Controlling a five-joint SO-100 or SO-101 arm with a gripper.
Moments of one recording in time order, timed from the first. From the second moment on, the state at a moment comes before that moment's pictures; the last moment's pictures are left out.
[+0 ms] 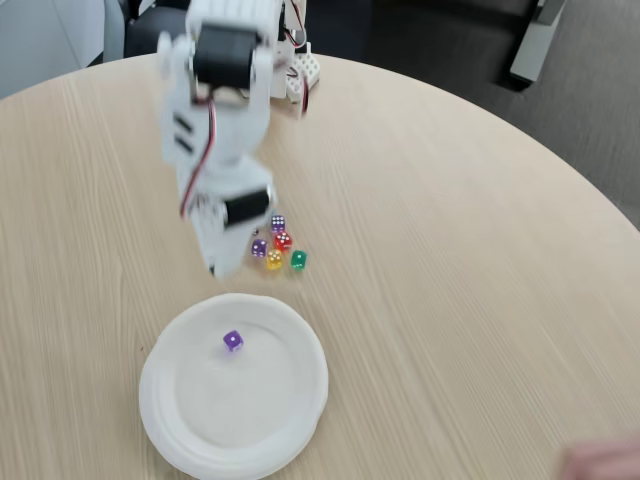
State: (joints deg) arm 7.6 87.8 81.3 68.7 54.3
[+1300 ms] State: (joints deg) arm 4.4 175.4 112.5 91.0 39.4
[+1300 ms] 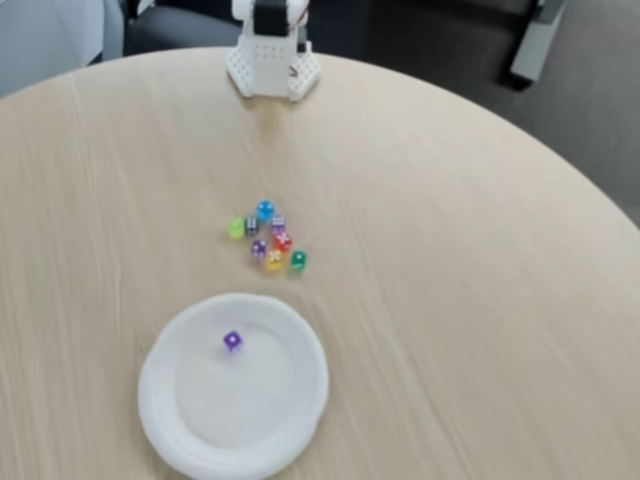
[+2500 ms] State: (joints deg) arm 3.5 179.9 158.4 81.1 9.4
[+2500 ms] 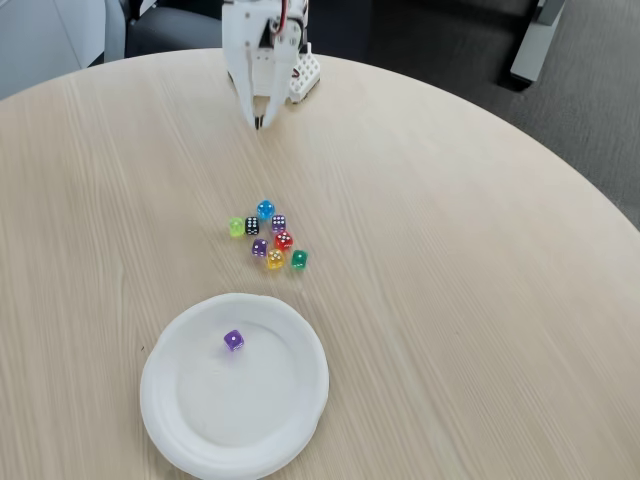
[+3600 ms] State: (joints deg) arm 3.6 179.6 171.2 70.7 13.2
